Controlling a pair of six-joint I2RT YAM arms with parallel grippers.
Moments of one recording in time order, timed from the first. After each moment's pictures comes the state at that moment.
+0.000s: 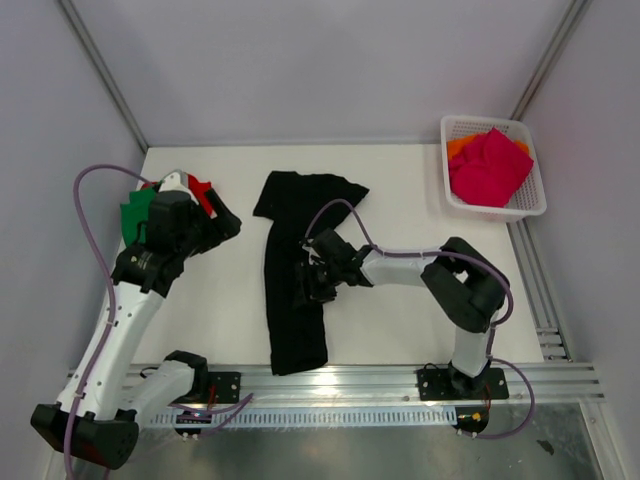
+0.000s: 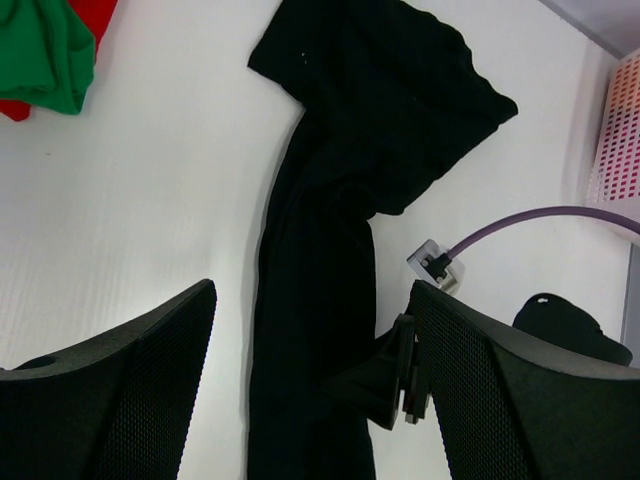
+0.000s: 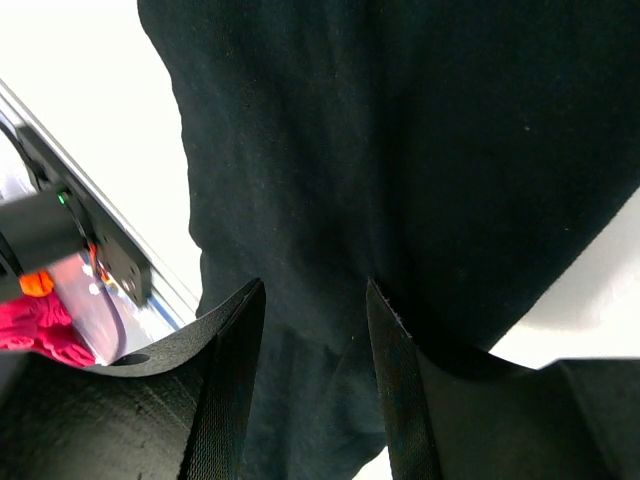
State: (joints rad) left arm -0.26 0.96 1.09 -0.72 -0.09 -0.64; right arm 0.86 1.86 1.04 -0.12 -0.42 0.69
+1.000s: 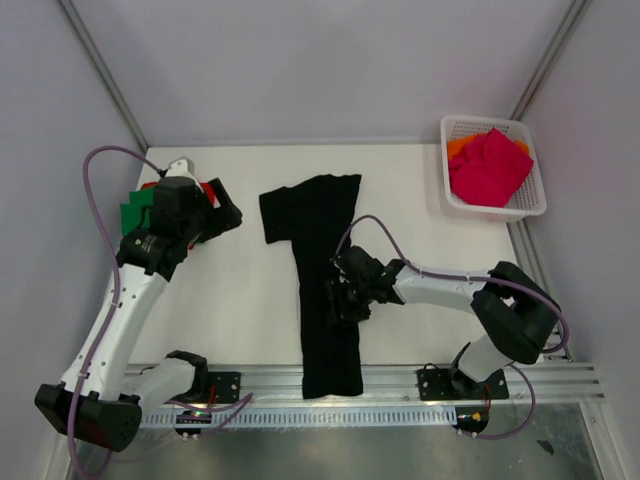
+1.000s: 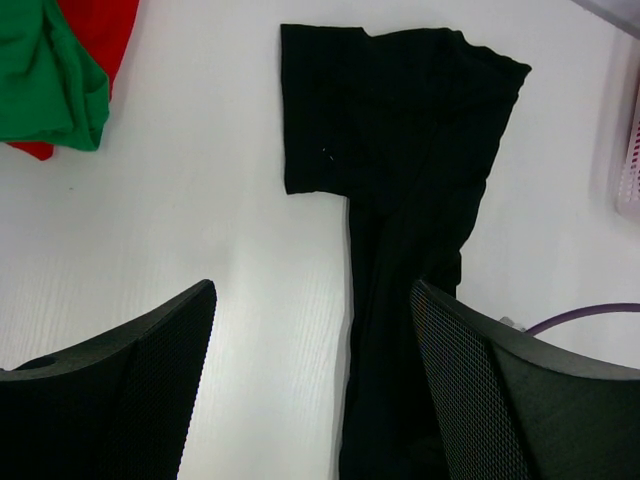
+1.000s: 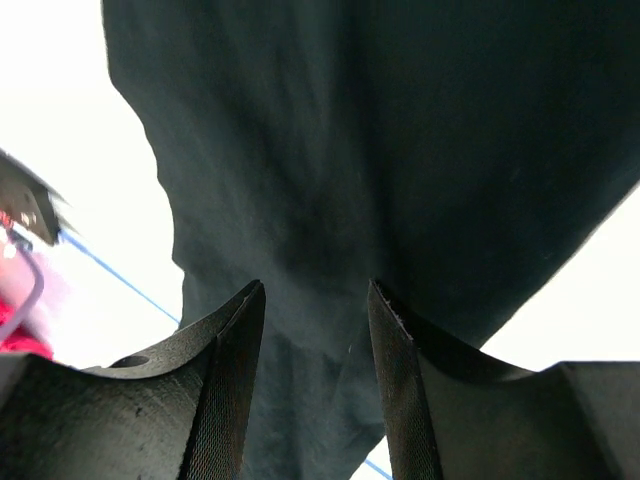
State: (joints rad) left arm -0.26 1.06 1.18 -0.73 -0.10 -0.56; right arm 0.86 1.54 0.75 -0.30 -0.34 0.72
